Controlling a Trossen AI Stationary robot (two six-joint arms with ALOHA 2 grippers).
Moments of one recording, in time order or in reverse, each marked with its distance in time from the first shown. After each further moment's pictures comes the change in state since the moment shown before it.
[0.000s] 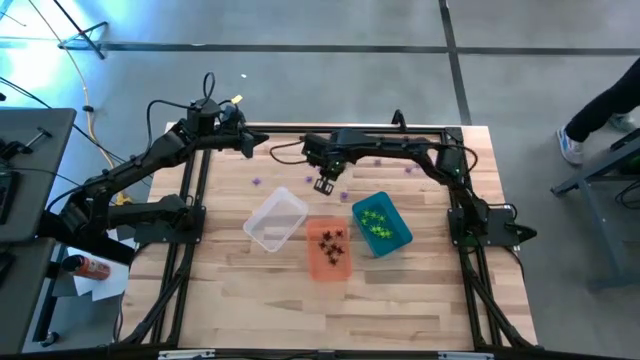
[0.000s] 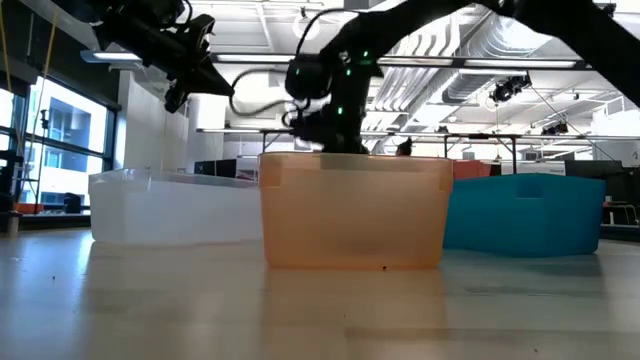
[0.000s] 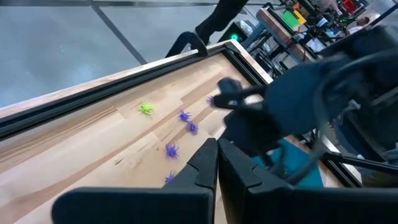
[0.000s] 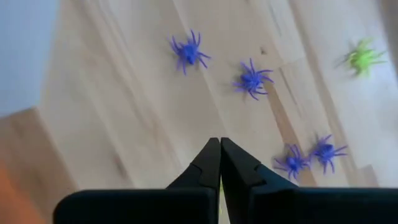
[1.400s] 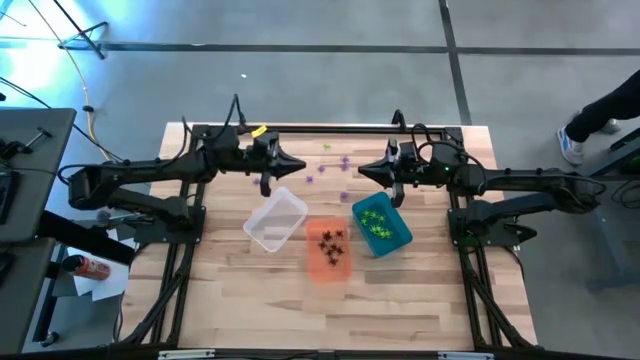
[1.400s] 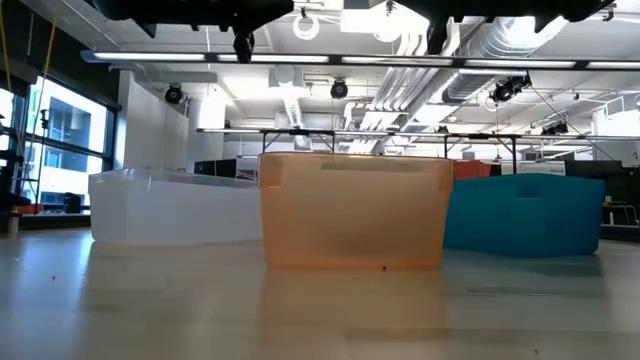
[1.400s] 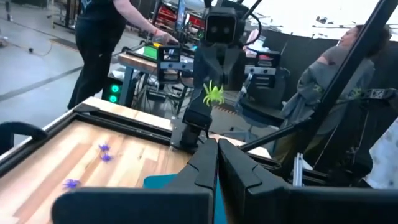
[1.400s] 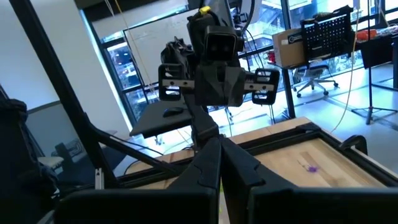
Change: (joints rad) left arm -0.492 0.150 0.000 0.594 -0.047 0.116; right arm 0.114 -1.174 -1.176 1.384 -0.249 0.221
